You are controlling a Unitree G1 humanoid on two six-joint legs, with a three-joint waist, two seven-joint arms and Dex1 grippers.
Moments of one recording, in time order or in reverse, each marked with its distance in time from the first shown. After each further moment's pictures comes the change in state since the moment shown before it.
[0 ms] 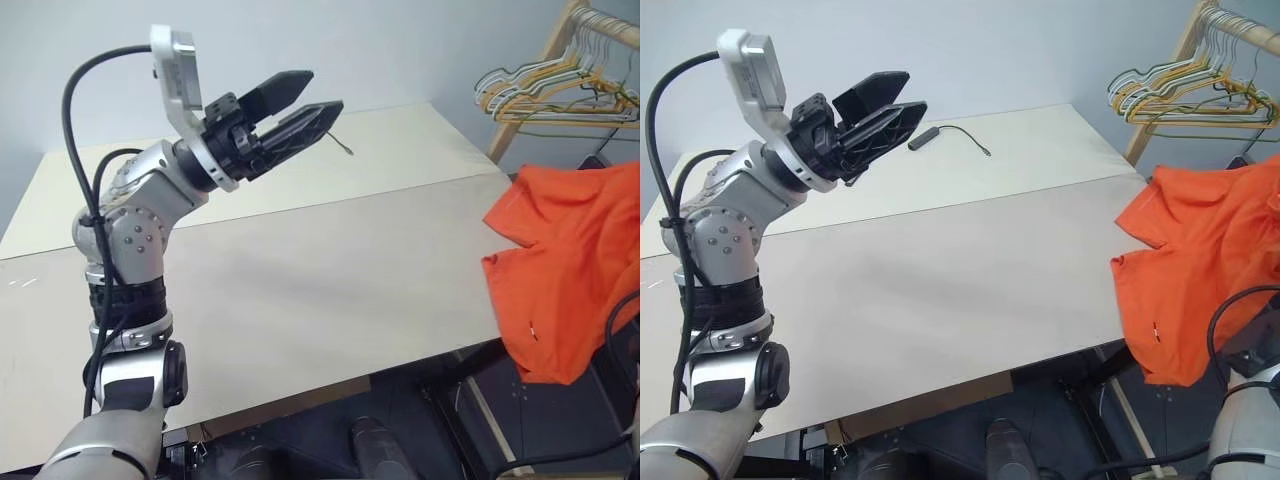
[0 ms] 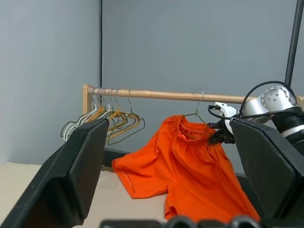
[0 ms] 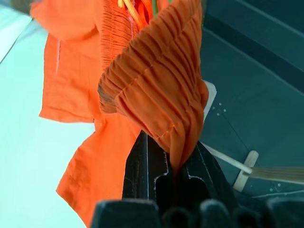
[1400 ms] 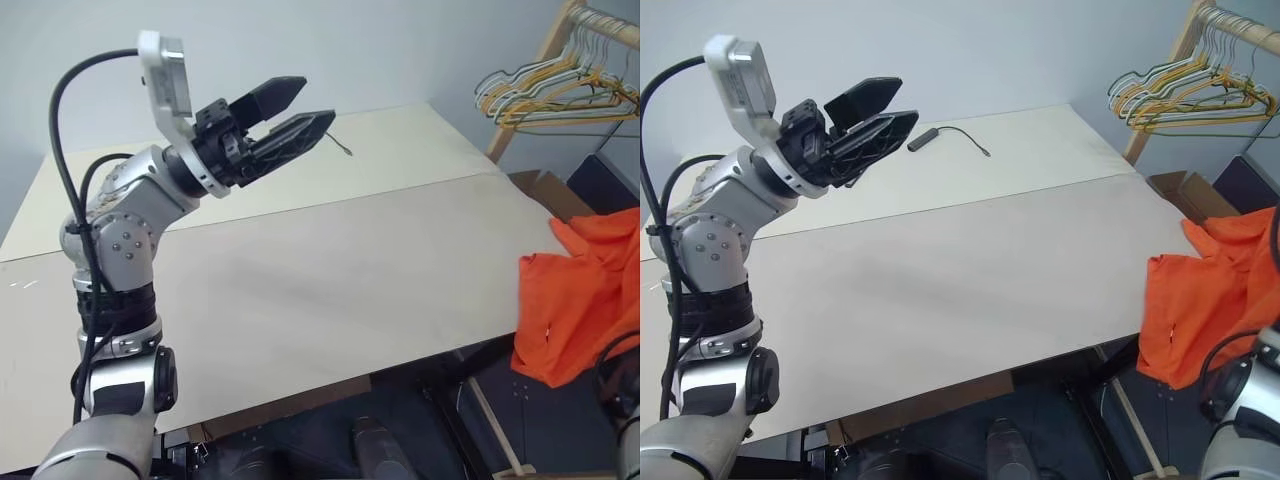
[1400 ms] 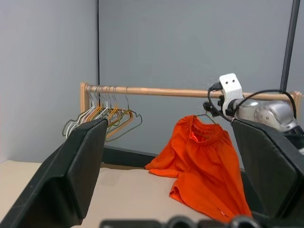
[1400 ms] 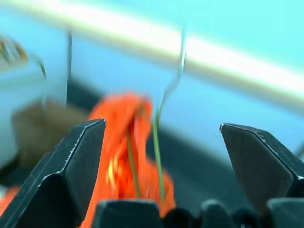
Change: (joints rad) left arm 0.034 0.044 -0.001 -0.021 -0.037 -0.001 -0.010; right arm 0.396 0.118 0.258 -0.477 -0.287 -0.690 -0.020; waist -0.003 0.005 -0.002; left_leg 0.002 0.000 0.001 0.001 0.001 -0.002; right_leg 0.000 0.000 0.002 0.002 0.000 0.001
